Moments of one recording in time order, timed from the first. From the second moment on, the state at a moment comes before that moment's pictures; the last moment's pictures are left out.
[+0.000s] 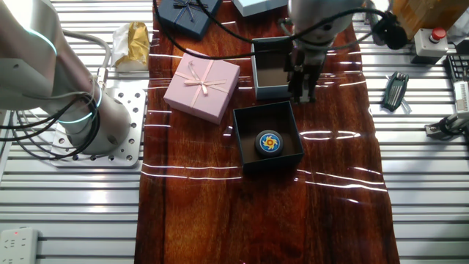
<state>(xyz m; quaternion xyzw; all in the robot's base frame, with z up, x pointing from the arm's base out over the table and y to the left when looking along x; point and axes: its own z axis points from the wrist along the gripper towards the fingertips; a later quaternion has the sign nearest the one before) 0.478 -0.017 0.165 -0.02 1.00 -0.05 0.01</state>
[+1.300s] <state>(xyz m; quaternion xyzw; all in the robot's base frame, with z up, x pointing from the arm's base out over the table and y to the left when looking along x) 0.455 -0.048 0.129 -0.06 1.00 -0.03 0.02</state>
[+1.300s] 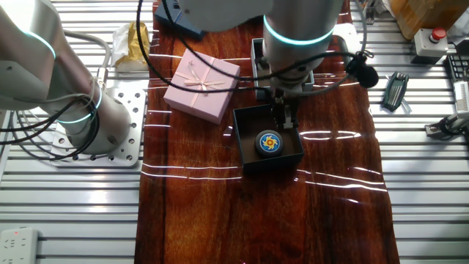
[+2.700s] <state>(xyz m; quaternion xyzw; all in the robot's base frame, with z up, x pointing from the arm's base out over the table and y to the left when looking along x) 0.442 -0.052 0.096 -0.05 1.00 0.00 0.01</state>
